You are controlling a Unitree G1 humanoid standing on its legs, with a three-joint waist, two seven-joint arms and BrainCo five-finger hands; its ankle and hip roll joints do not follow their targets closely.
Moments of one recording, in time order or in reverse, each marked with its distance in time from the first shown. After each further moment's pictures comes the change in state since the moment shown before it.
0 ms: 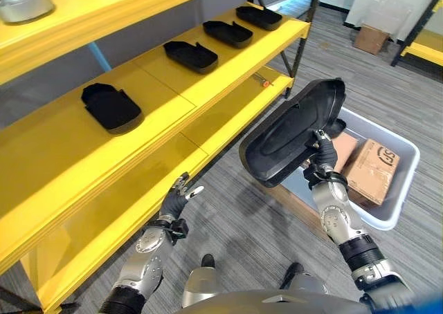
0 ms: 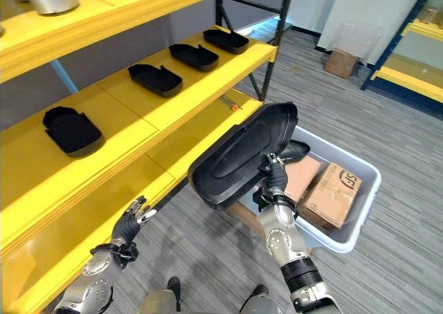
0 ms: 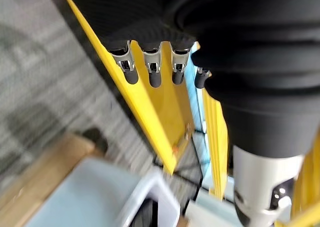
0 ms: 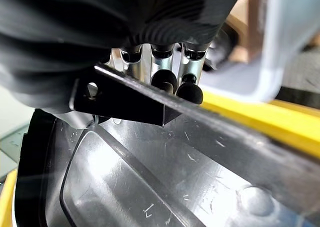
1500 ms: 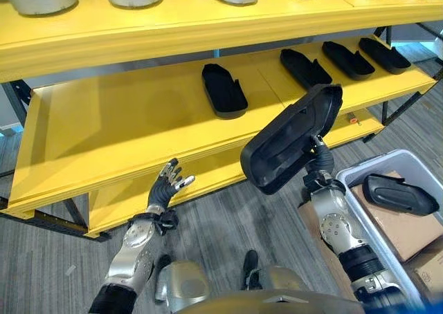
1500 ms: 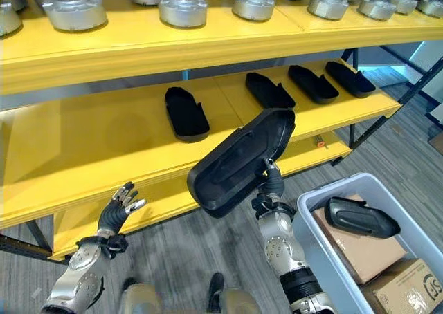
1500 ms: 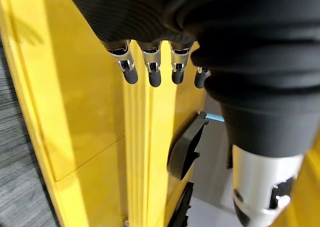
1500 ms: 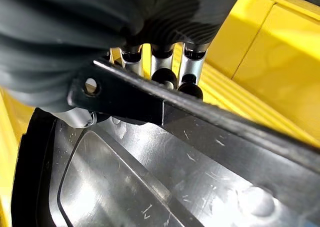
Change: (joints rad) left arm -0.072 -0.026 0.073 -0.063 0.075 -0.019 -0.022; right arm 0.075 -0.020 0.002 -0.062 0.110 0.007 0.073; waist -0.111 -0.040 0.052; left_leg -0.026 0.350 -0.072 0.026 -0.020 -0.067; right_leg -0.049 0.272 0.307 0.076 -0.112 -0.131
